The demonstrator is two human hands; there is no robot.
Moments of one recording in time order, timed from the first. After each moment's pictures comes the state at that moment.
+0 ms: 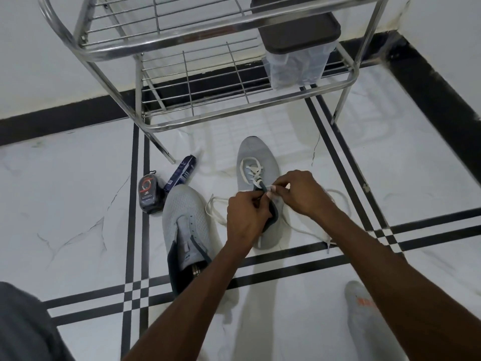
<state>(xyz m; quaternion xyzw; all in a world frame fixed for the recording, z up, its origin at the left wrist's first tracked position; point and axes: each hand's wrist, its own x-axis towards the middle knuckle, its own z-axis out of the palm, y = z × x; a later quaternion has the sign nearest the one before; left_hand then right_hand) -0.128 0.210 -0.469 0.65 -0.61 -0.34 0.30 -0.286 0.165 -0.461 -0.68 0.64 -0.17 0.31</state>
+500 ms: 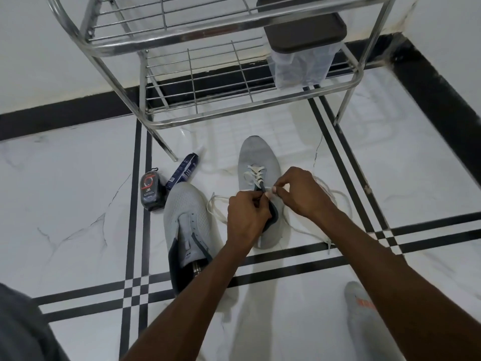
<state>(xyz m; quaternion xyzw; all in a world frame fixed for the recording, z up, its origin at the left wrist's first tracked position) -0.123 0.213 -0.470 0.67 -0.59 -0.34 0.30 -0.281 0.168 -0.464 -0.70 0.63 -0.17 0.29</state>
